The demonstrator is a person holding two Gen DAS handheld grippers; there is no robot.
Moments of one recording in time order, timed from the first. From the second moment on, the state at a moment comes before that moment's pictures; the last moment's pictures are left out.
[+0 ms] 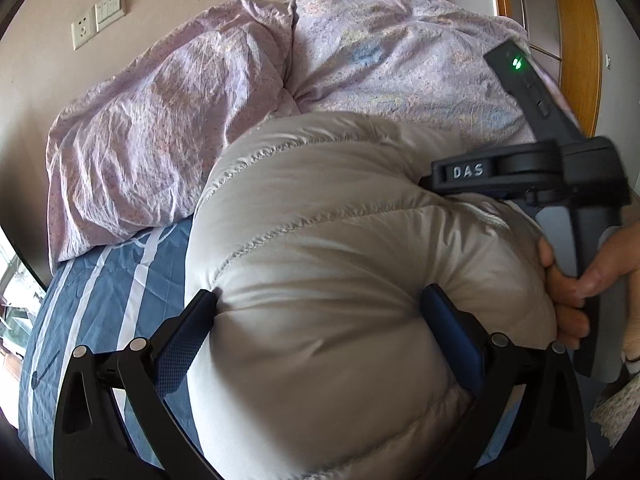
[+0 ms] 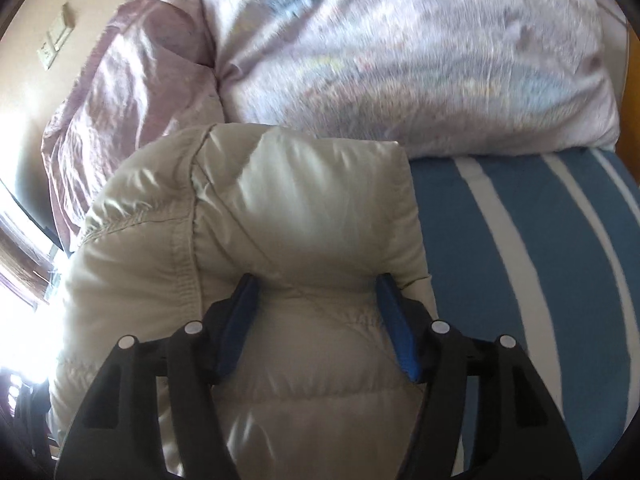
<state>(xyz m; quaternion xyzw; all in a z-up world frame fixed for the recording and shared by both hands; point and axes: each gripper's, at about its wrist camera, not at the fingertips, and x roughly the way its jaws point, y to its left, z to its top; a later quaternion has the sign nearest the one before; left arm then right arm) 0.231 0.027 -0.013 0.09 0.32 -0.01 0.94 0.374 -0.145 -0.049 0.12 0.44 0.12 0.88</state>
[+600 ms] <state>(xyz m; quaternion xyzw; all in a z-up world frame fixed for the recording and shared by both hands) 0.226 0.041 -0.008 0.06 0.34 -0.01 0.94 0.292 -0.175 -0.050 0.12 0.44 0.12 0.88</state>
